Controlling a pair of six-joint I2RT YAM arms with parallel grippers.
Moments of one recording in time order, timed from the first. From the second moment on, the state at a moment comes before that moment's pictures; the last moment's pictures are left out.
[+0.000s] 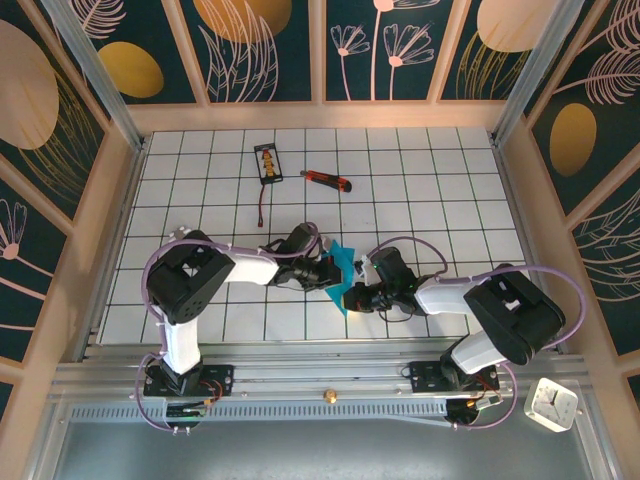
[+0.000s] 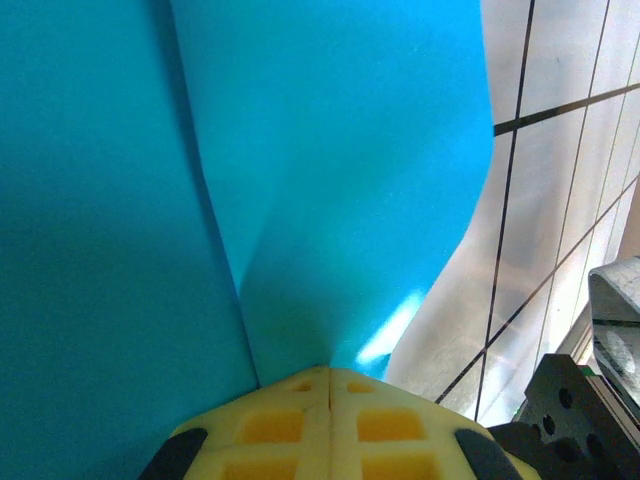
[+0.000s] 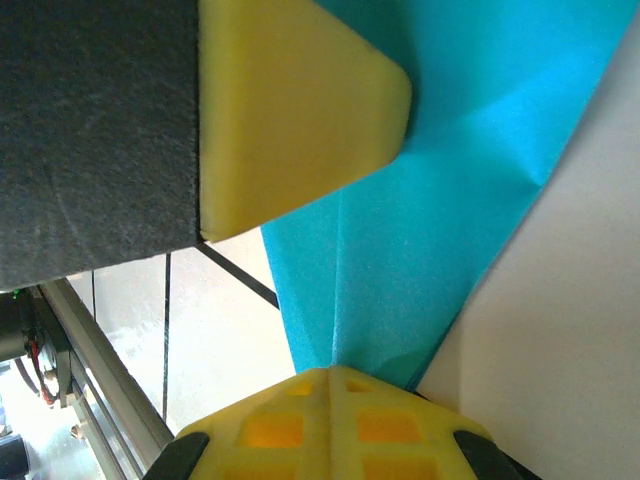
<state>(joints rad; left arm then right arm) -0.77 1.91 0.89 0.13 0.50 -0.95 0.69 1.49 0.40 0.17 -0.54 0.68</state>
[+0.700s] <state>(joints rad) -0.70 2.00 1.05 0.04 0.52 -0.89 0.69 1.50 0.40 0.17 -0.54 0.68</state>
